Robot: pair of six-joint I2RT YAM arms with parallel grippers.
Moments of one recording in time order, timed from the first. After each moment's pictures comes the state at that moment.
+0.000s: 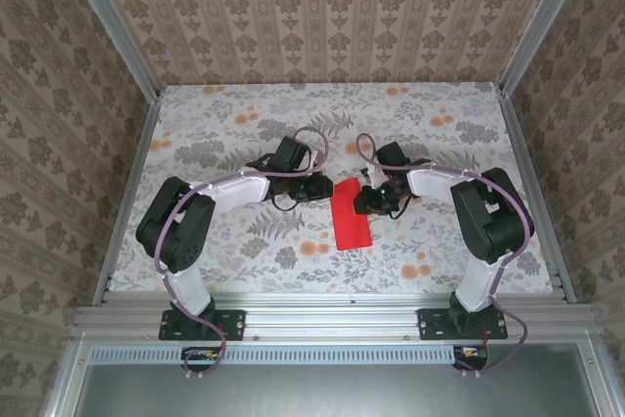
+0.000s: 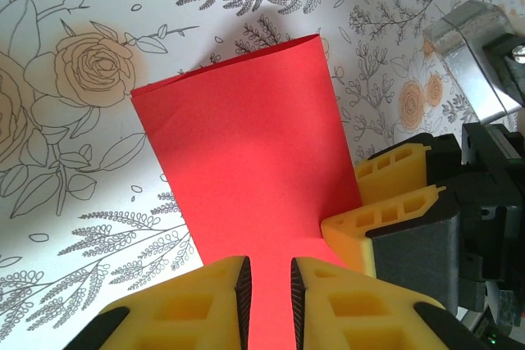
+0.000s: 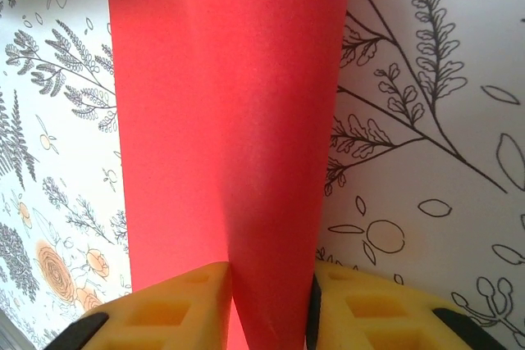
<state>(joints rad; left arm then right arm) -0.66 1.78 1.07 -0.20 0.46 -0.63 0.36 1.80 1.00 -0.46 -0.47 0.29</state>
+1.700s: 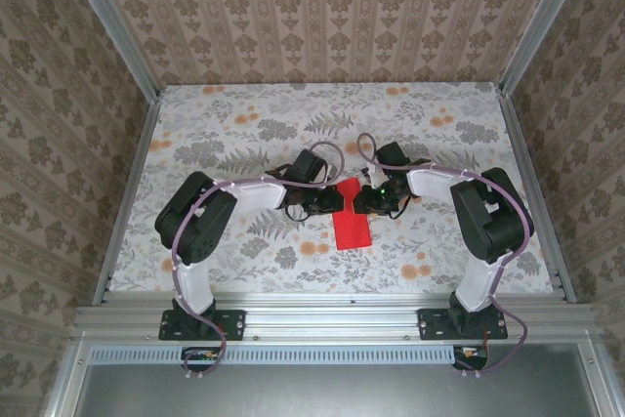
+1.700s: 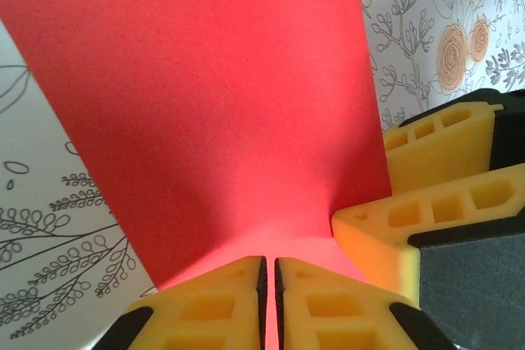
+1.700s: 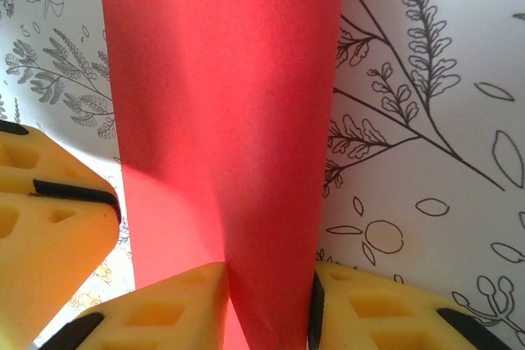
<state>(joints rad) -0.75 1.89 1.08 -0.14 0.46 -0.69 0.36 1.81 1.00 -0.46 -0.47 0.32</state>
